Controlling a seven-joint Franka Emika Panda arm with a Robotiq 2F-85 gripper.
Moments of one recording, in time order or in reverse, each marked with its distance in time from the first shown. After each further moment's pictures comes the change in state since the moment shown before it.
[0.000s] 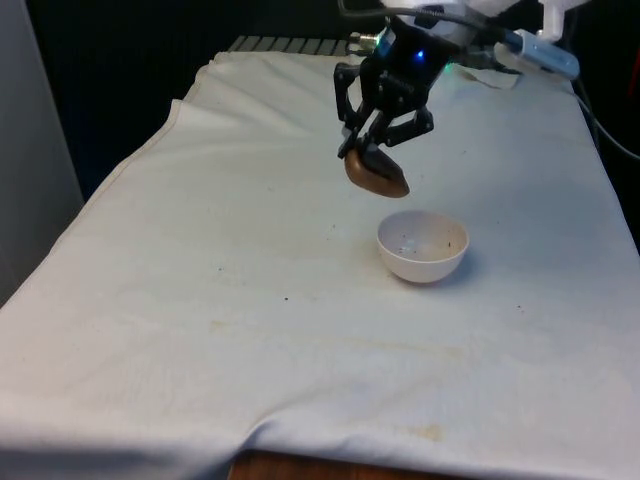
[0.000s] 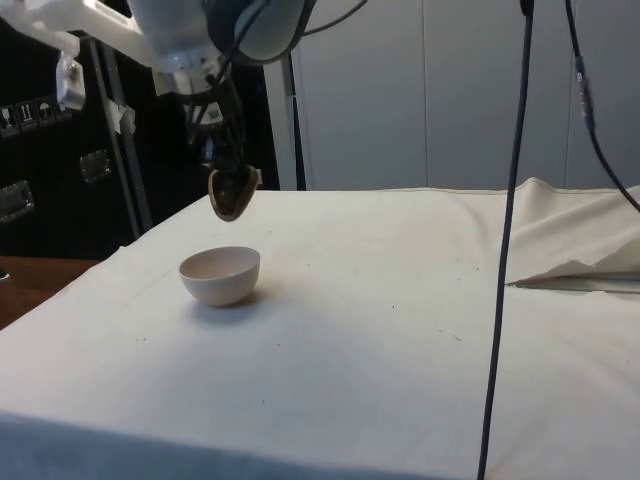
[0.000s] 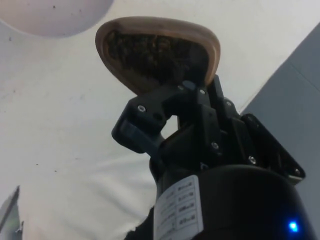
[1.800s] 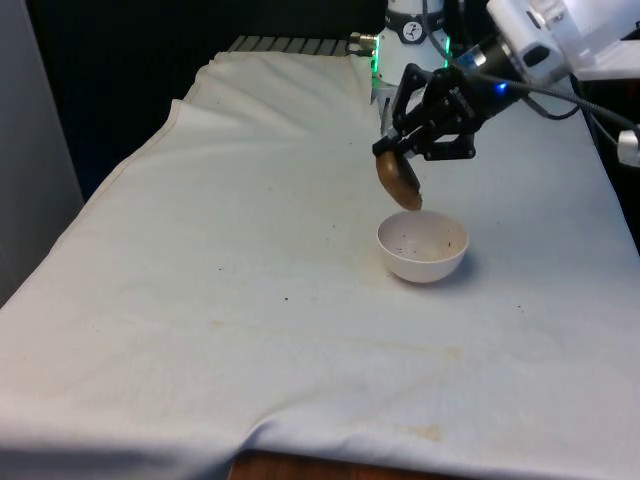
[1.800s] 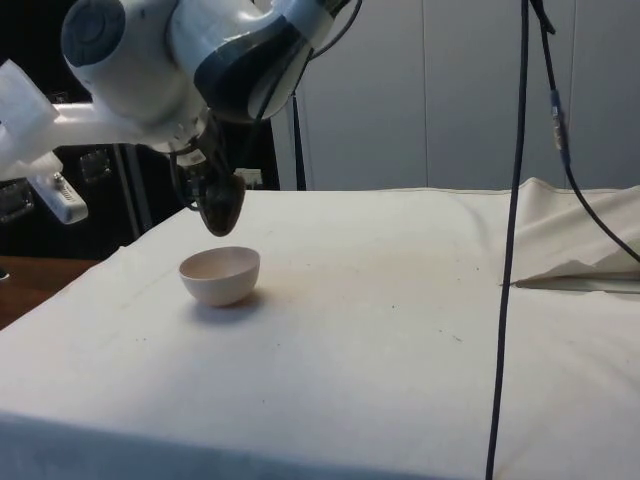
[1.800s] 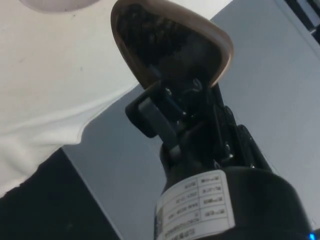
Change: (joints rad) arm 0.023 0.127 0.207 0.088 -0.415 -0.322 0.323
